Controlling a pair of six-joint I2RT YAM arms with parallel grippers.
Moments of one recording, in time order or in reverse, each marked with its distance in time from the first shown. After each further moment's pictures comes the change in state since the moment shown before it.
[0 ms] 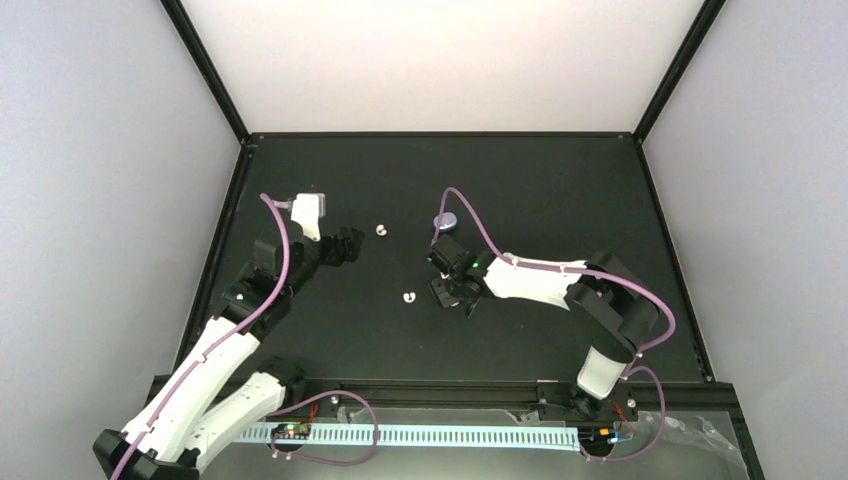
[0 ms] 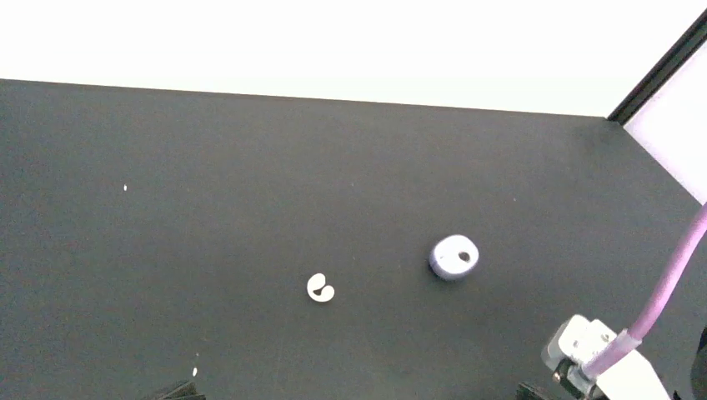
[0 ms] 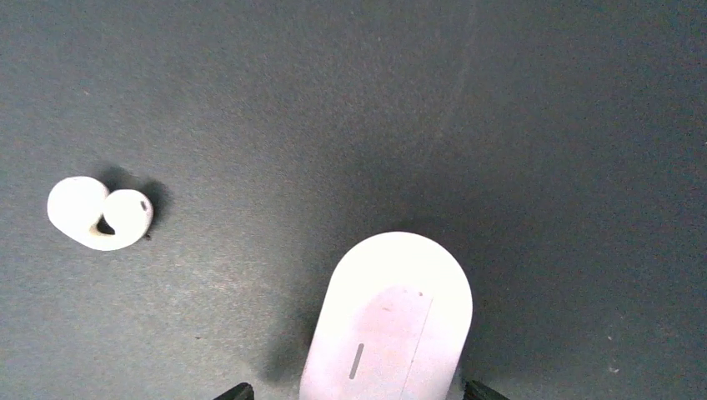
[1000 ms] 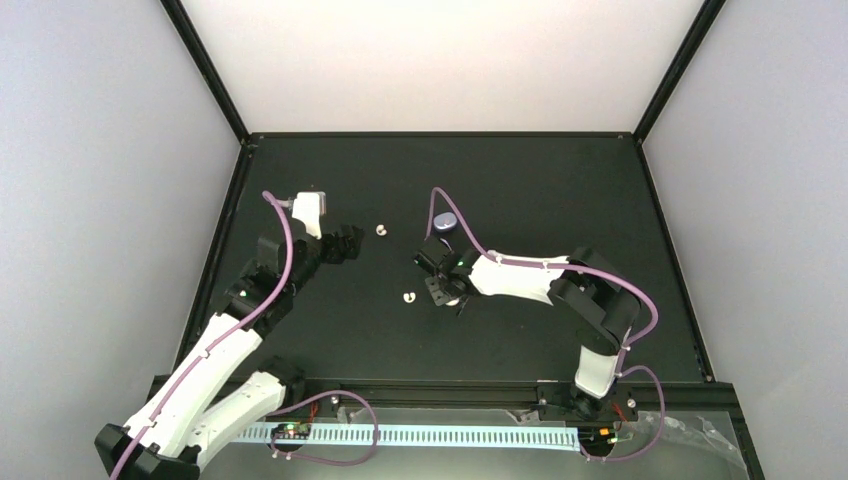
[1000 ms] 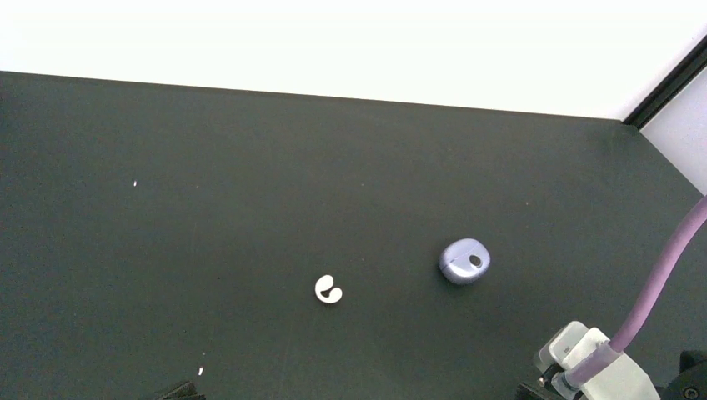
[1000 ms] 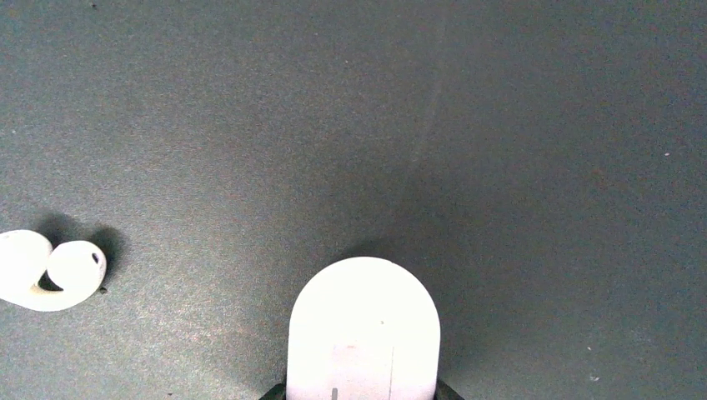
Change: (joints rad) left arm 0.000 0.021 -0.002 0.022 -0.034 -0.010; right arm 0.042 0.100 0.094 -0.079 0.122 0.056
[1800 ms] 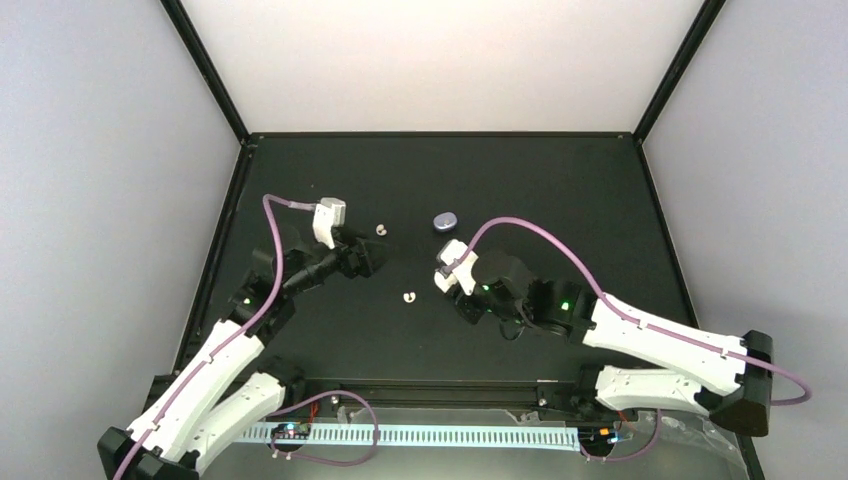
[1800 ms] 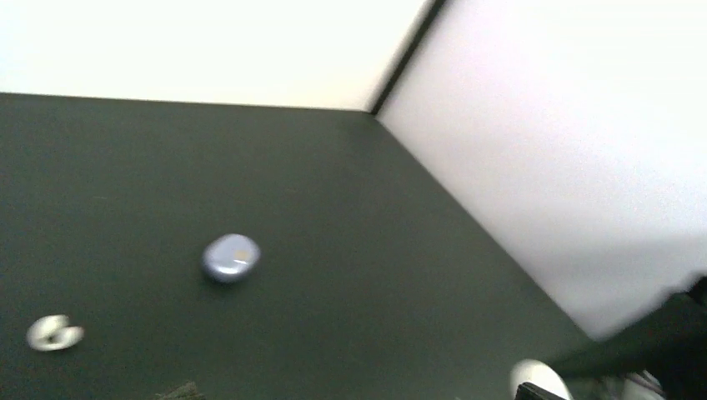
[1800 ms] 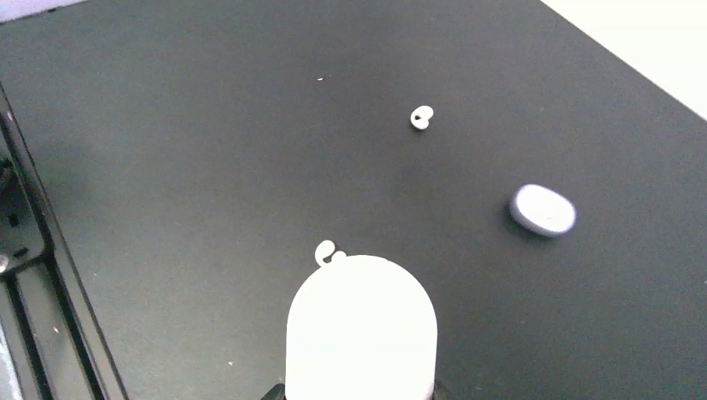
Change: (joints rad) left arm 0.000 -0.045 -0.091 0.219 0.453 -0.097; right arm 0.196 -0.737 -0.139 -0.016 0.001 -0.361
